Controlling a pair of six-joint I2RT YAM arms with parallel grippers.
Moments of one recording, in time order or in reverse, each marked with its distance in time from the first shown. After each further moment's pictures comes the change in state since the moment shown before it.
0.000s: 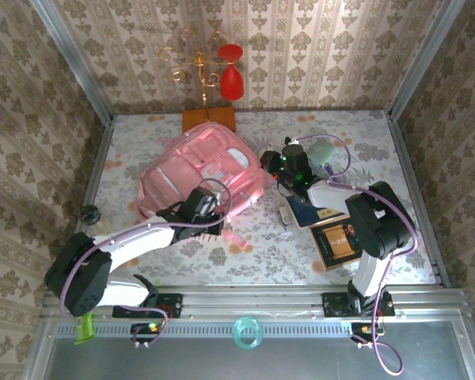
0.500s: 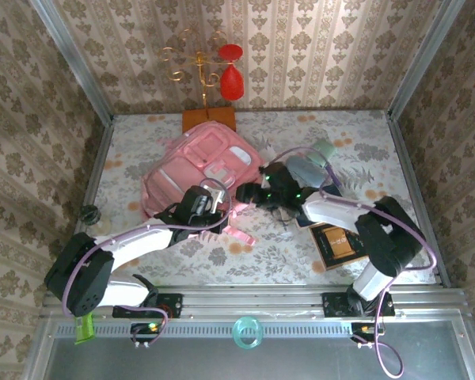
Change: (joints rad) left arm 0.035 -0.001 -0.053 0.179 0.125 0.071; right arm 0.203 -0.114 -0.061 -0.352 -0.212 -0.046
